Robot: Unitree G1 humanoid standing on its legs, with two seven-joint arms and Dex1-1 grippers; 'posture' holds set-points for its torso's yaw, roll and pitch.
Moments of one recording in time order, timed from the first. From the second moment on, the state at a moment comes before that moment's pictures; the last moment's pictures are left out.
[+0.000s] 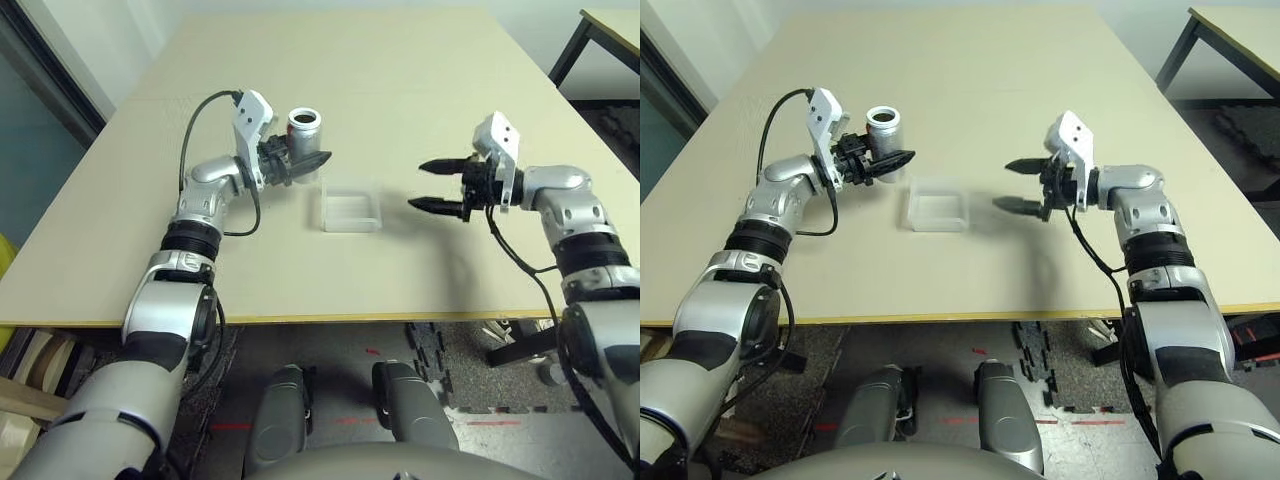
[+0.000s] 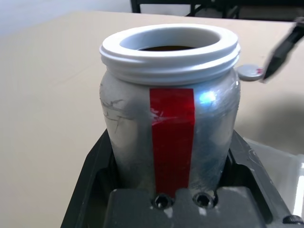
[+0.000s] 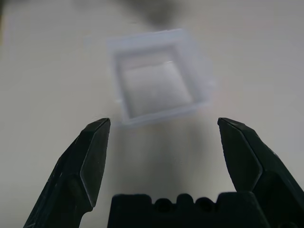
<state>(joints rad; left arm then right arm) -0.98 0.35 0.02 0.93 -0.17 -0.05 -1.00 -0.80 -0.55 0.07 0.69 0.15 0.03 1.38</state>
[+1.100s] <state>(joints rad) -1.39 0.43 -0.81 1.17 0.94 -0.62 -0.18 -0.85 -0.47 0.03 0.80 0.21 0.09 1.33</state>
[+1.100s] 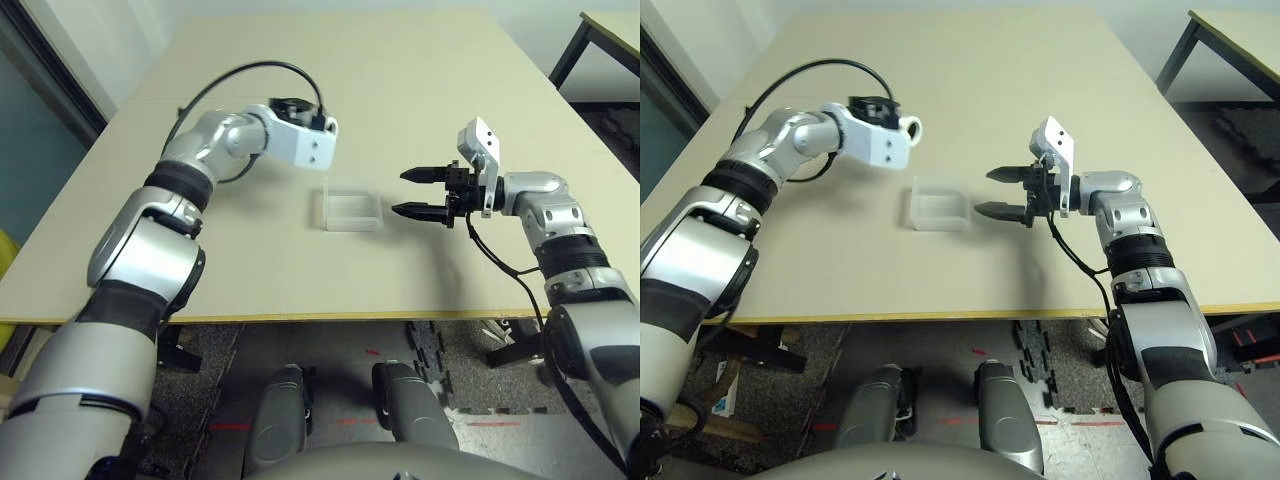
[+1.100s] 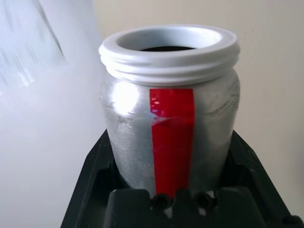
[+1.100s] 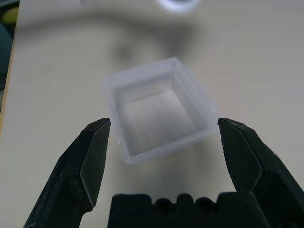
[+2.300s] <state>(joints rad) -1.36 0.29 -0.14 1.30 0.27 -0.19 -0.78 -0.86 -0.46 0.02 0.84 0.19 0.03 1.32</state>
